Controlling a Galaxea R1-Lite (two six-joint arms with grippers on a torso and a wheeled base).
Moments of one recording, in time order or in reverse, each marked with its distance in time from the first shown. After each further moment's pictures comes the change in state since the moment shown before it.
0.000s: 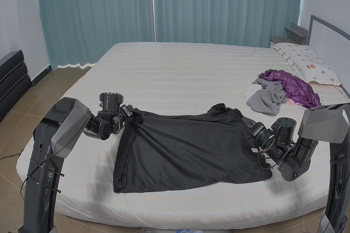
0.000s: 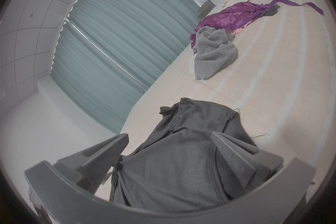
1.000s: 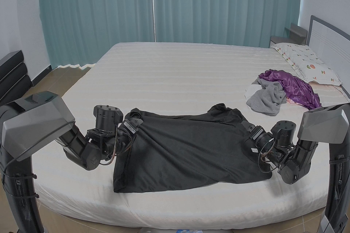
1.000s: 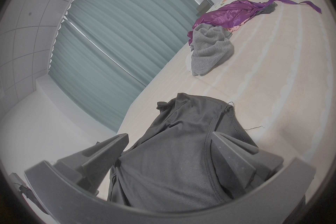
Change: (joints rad) left arm -0.169 -0.439 0.793 -0.309 -0.092 -0.316; right arm 0.009 0.003 0.038 -0.012 0.001 0.001
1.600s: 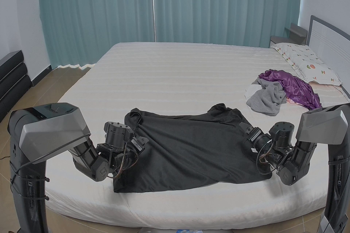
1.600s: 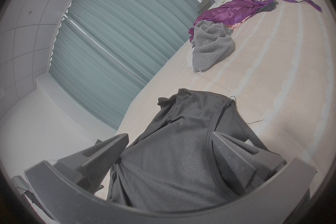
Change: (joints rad) left arm -0.042 0.106 0.043 -0.024 0.012 -0.002; right arm 0.016 0.005 0.003 0.000 0.000 0.000
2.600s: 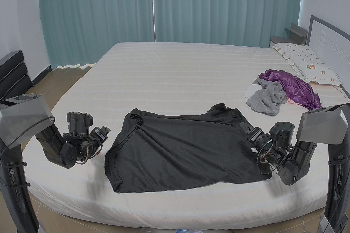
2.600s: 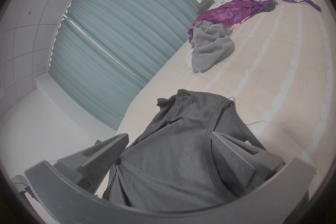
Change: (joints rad) left arm 0.267 -0.110 0.083 0.008 0.016 0.164; right arm -0.003 0.001 0.000 0.000 -0.002 0.000
